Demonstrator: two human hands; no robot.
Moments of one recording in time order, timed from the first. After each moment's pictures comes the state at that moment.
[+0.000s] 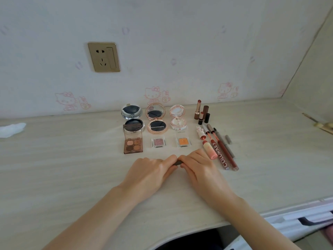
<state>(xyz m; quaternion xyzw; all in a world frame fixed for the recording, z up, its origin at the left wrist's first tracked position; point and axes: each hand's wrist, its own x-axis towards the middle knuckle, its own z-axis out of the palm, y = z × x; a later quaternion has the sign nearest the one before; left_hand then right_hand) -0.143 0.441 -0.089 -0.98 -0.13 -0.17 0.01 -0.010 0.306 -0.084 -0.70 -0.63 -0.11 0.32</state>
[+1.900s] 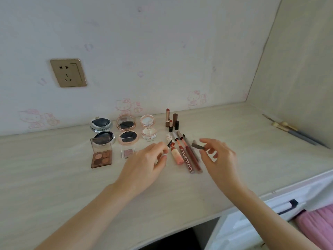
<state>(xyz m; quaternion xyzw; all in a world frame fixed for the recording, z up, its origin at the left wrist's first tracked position) -0.080 0.406 -0.055 -0.93 -0.11 -0.30 -0.16 0.075 0.241 -0.069 -0.79 -0.39 -0.12 0.47</state>
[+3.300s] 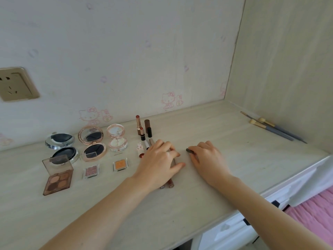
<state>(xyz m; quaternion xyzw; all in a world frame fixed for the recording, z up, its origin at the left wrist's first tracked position) 0.051 0.370 -0.073 -0.97 -0.05 -0.22 -0.06 0.166 0.227 -0.087 -0.88 -0.42 -0.12 0.21</state>
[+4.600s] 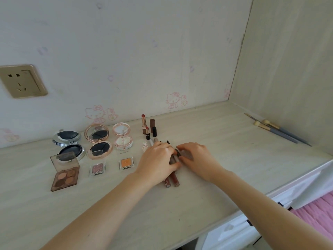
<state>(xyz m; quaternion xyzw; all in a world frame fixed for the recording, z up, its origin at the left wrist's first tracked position) 0.047 0.383 -0.069 -0.97 -0.11 -0.18 -0.10 0.160 0.257 -0.080 -0.82 -0.48 0.01 0.30</state>
